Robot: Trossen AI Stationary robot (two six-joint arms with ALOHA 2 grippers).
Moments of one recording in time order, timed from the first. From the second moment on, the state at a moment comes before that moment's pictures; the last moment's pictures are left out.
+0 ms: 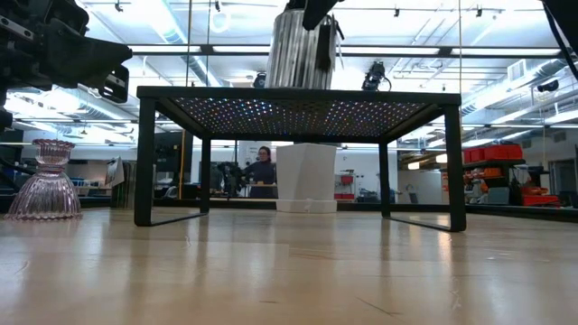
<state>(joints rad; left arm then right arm) -0.01 0.01 0.01 0.08 0.16 -0.04 0.10 2.06 2.20 -1.35 0.01 -0.16</state>
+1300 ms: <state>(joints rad) -0.01 0.01 0.01 0.08 0.16 -0.04 0.09 2.02 2.20 -1.35 0.01 -0.11</state>
